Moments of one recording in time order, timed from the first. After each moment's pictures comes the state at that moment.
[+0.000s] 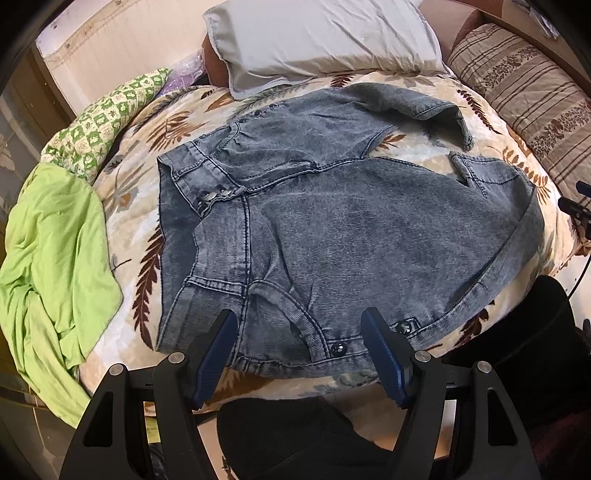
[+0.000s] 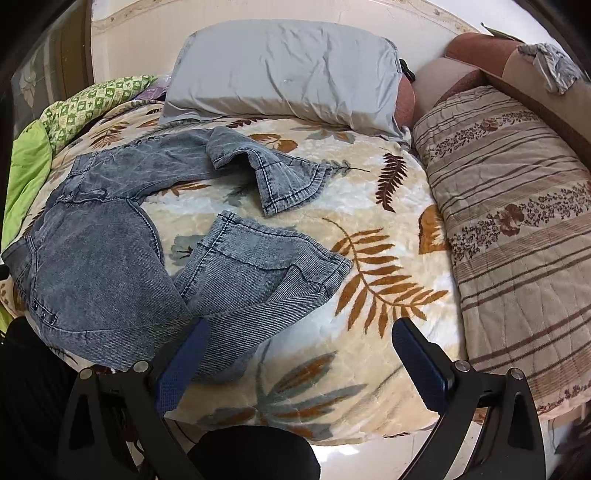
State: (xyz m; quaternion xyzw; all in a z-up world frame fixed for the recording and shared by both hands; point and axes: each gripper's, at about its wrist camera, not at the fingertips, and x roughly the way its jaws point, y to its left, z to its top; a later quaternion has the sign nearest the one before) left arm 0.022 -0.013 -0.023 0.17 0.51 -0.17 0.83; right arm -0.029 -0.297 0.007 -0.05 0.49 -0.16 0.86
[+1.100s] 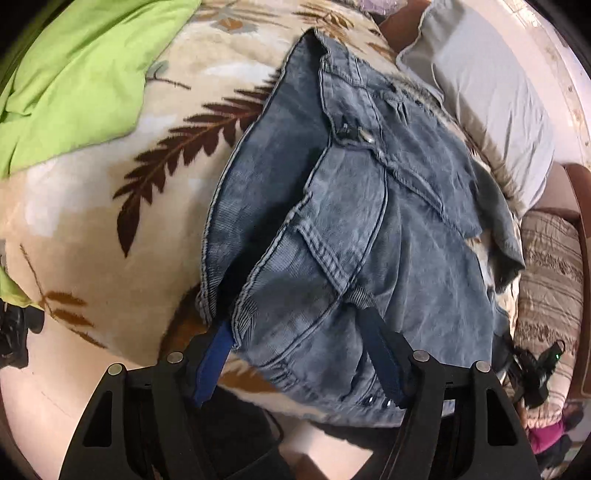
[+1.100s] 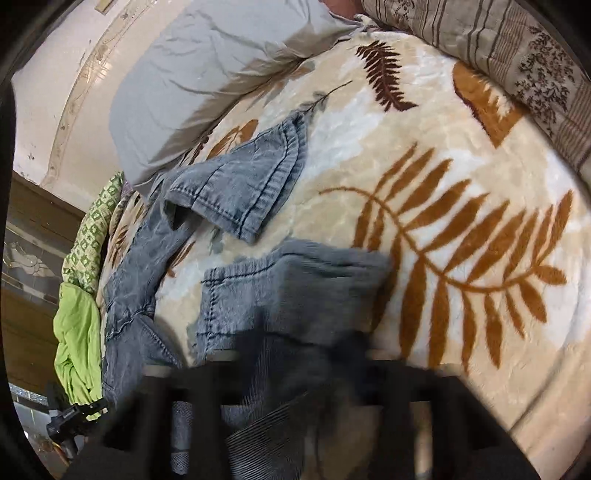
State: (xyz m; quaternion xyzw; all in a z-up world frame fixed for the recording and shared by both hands) left arm 0.113 0.121 -0.108 -0.22 0.61 -0.06 0.76; right arm 0.028 -0.408 -0.072 0.32 0.48 -0.11 0.81
